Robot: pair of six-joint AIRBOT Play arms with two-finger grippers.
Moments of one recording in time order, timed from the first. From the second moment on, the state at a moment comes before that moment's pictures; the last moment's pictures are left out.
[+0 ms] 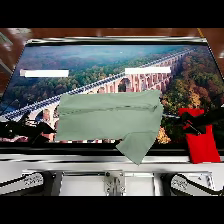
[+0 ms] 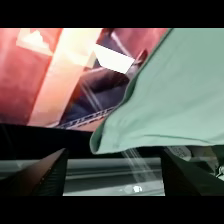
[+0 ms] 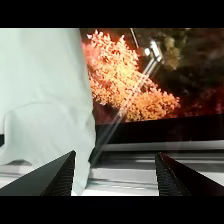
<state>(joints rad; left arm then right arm) 0.54 -1.33 0.68 0.99 -1.25 -1.26 -0.50 -1.32 0.98 -1.18 1.47 1.38</state>
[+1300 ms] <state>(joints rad) 0.35 -1.25 0.65 0.85 -1.04 -1.19 -0.20 -1.40 0.63 -0.93 1.14 1.36</state>
